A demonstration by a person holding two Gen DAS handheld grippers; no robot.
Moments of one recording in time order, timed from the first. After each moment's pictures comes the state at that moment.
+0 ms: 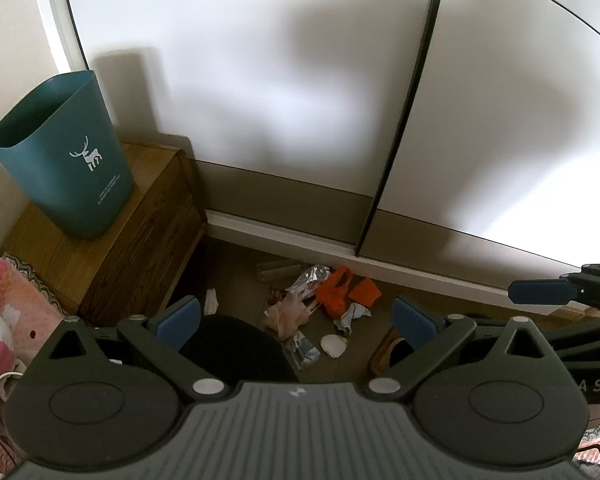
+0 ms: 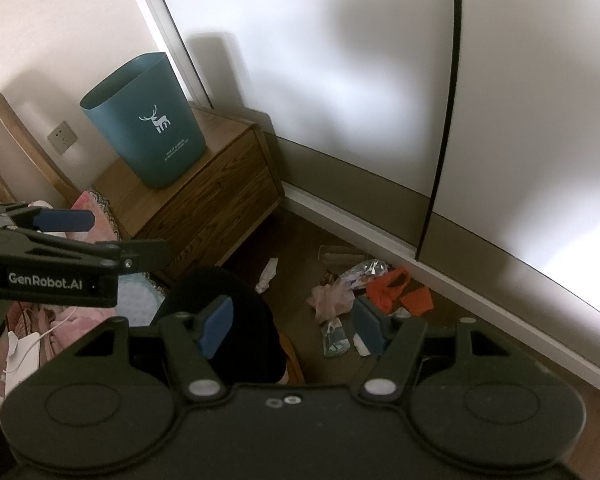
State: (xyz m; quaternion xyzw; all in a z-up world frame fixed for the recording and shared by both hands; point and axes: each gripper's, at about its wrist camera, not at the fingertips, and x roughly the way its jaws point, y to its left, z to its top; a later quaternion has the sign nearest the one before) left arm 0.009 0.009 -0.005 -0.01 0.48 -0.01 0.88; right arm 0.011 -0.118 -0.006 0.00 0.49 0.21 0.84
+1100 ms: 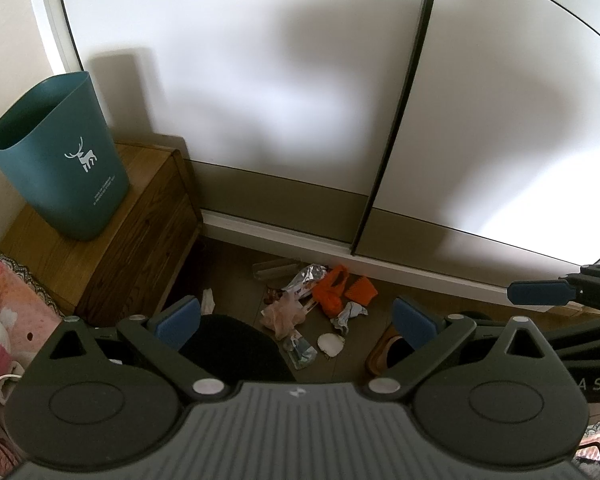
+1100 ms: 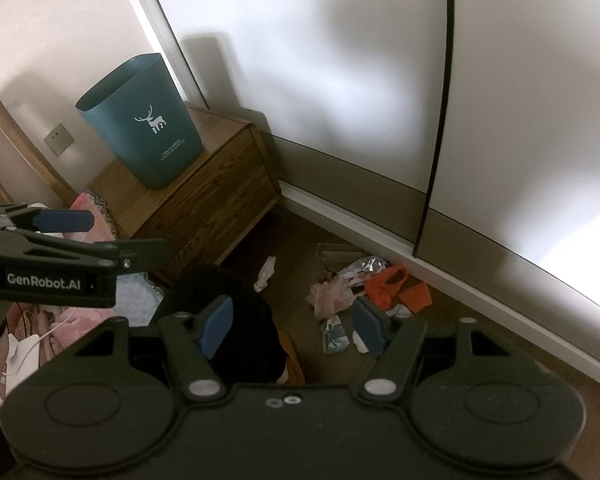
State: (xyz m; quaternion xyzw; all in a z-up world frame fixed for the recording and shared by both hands) left arm 0.010 0.008 -0.007 -0.01 0.48 -0.02 0.88; right arm 0.013 -0.120 -0.003 0.00 0.50 0.20 0.84
